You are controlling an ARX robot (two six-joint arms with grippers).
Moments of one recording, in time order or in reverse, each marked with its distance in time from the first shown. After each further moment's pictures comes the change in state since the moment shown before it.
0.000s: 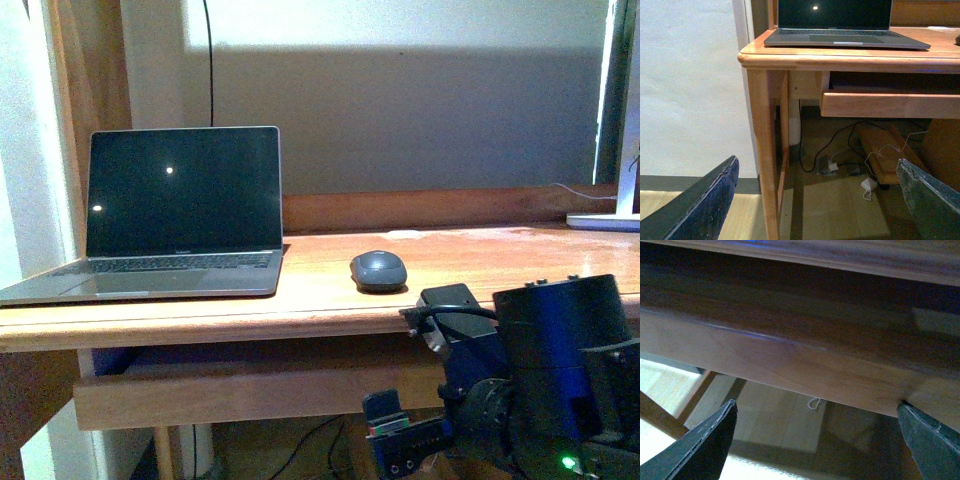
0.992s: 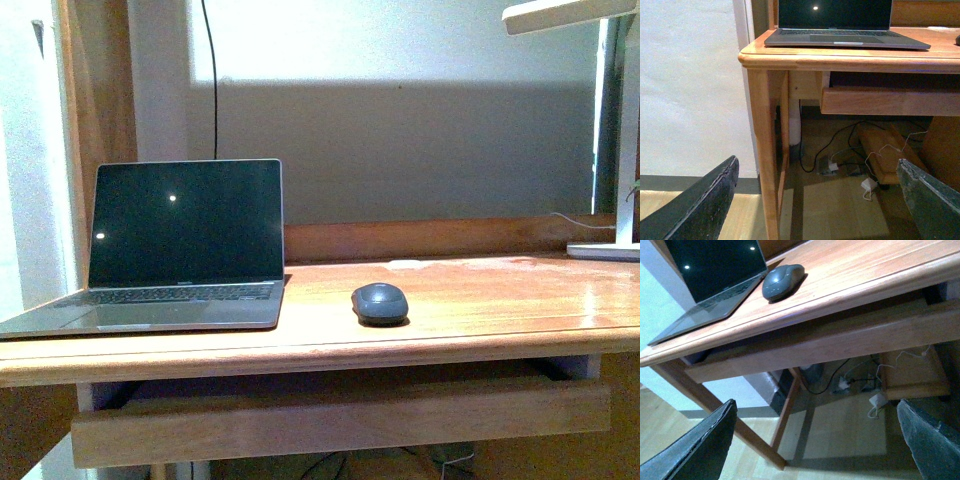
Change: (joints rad) left arm 0.000 0.000 0.000 0.000 0.000 0.000; right arm -0.351 -0.956 -0.685 -0.041 -0.467 0.410
